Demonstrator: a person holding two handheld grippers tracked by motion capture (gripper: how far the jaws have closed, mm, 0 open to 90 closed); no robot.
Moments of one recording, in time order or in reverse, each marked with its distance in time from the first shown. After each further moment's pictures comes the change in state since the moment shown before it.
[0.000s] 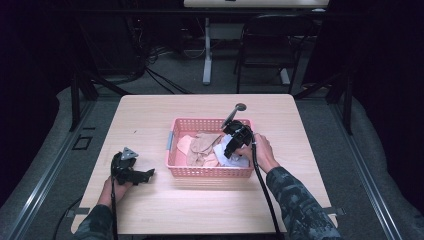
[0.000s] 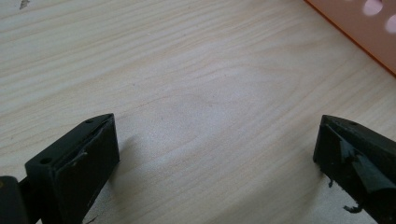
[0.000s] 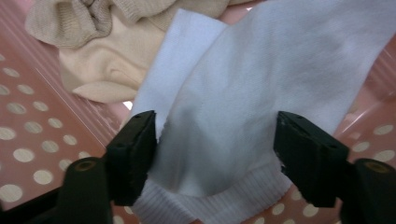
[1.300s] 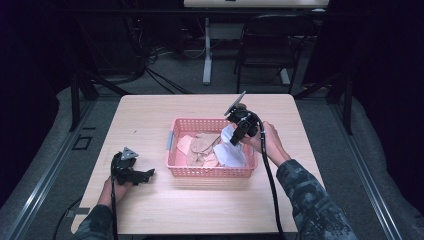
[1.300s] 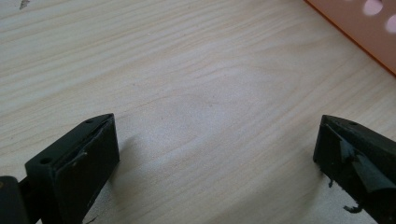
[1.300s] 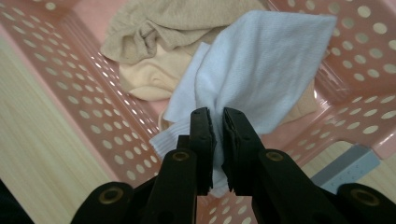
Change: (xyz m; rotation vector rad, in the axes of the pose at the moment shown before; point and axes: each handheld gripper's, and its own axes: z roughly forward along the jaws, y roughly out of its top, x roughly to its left) left arm 0.000 0.000 0.000 0.000 0.000 0.000; right arm 0.009 -0.001 -0.072 -0.083 0.030 -0.025
